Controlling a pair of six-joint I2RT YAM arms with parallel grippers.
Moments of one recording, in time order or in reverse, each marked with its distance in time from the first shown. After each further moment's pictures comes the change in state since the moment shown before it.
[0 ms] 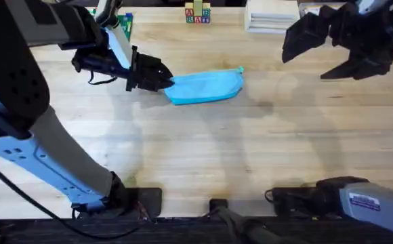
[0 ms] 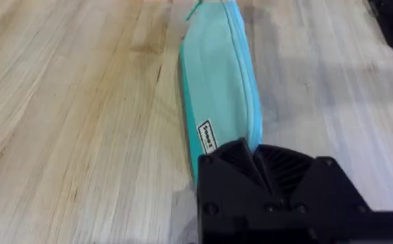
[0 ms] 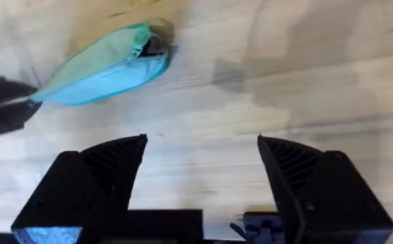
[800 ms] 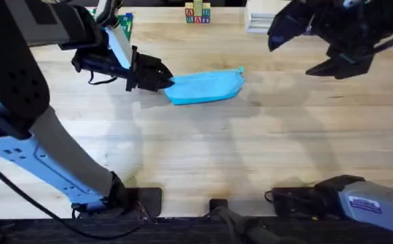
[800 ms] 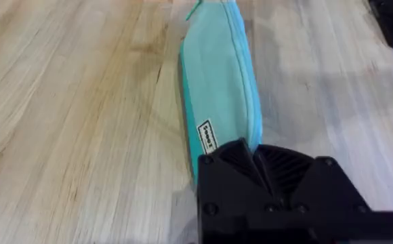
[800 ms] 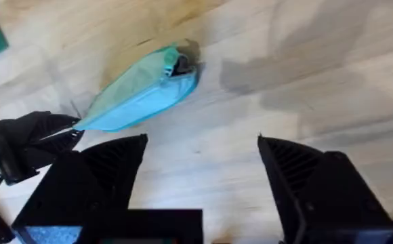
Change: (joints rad) left arm 0.000 0.000 0.000 0.000 0.000 0.000; right arm 0.146 0.000 0.000 0.089 0.092 0.310
